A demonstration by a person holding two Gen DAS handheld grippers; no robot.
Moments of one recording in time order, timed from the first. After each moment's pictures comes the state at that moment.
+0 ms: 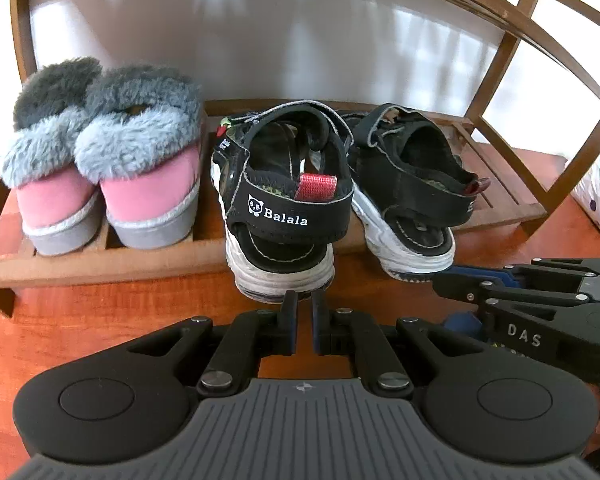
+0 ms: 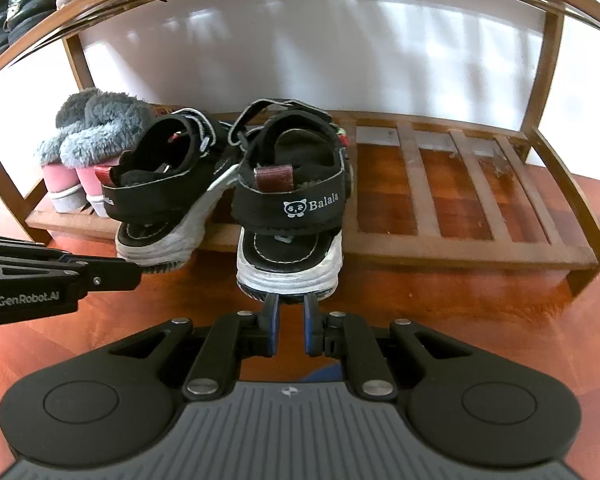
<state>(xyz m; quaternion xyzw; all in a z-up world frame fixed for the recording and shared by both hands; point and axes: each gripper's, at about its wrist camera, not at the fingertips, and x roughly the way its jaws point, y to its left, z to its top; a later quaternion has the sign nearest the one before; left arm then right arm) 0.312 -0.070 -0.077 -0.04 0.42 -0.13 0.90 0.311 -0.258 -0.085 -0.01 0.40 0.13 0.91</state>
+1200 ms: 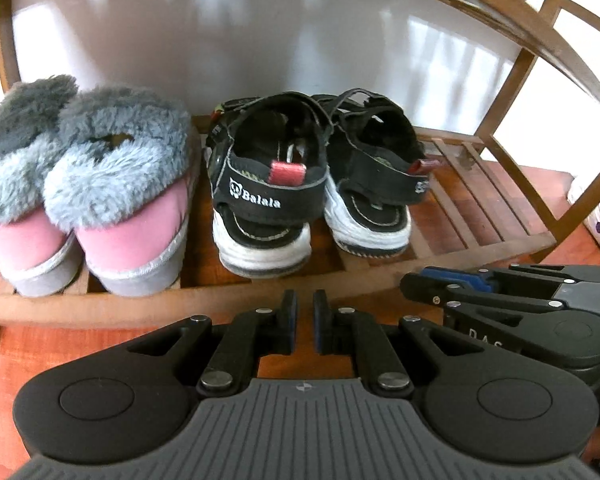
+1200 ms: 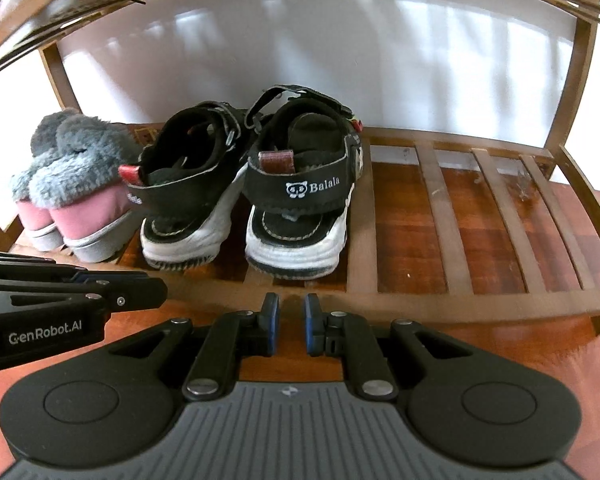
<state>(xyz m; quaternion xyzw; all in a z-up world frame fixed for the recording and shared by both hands) 0.335 -0.077 -0.074 -0.05 0.42 -0.12 0.90 0.356 -0.243 -0.084 0.00 0.40 0.12 0.91</state>
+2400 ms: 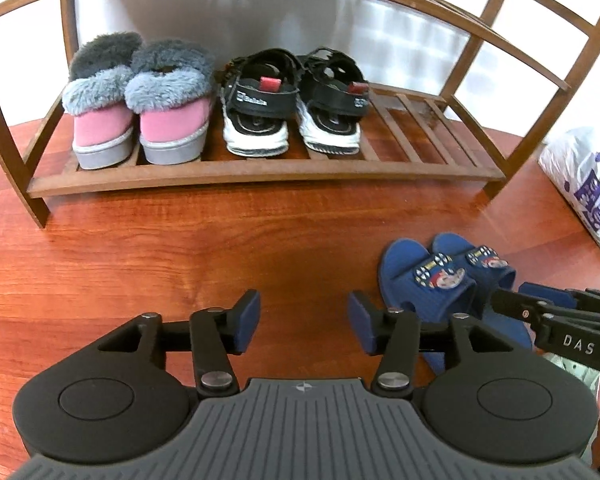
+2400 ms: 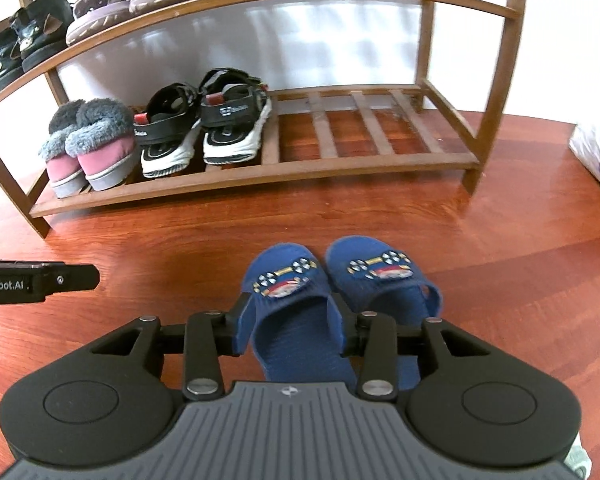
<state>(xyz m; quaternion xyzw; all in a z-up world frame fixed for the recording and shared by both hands) 0.200 -0.074 -0.047 -0.06 0.44 -0.12 0.89 0.171 -0.308 -0.047 0.03 0.41 0.03 0.91</state>
